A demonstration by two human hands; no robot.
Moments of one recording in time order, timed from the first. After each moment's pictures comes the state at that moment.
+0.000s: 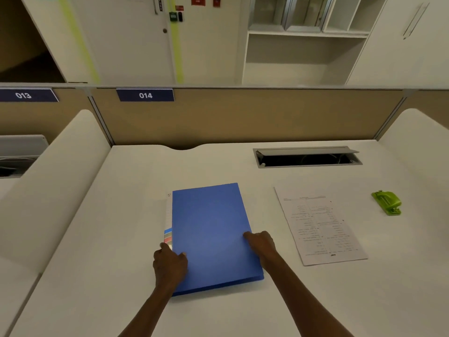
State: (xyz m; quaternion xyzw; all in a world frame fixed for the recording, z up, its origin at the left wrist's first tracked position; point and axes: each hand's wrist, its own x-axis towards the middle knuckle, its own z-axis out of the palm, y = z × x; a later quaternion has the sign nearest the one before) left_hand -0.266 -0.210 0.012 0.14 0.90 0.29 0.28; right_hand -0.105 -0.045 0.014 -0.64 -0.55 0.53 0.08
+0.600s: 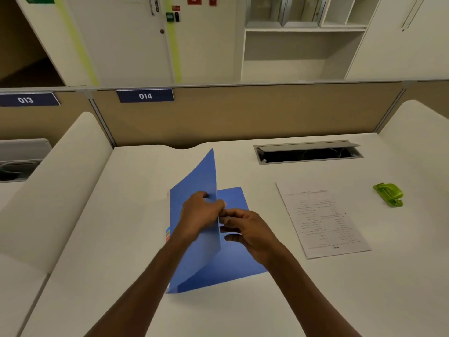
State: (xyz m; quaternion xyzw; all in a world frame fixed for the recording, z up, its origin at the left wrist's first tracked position) left_hand -0.252 -0.144 0.140 0.27 0.83 0.39 0.30; right_hand -0.121 -0.090 0.104 -0.35 -0.57 0.73 0.16
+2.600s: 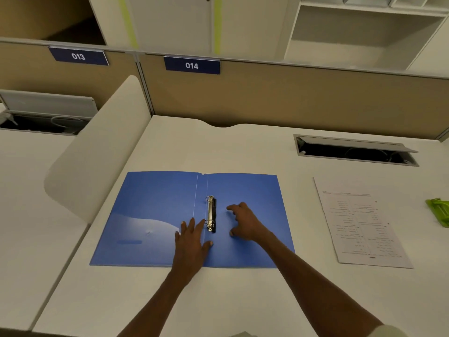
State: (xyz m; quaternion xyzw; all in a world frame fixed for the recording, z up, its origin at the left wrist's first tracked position) left_hand -0.300 -0.260 -0.050 0.37 0.89 0.19 0.19; right_hand -0.209 -0.082 -0.008 -0.30 -0.88 0.36 -0.09
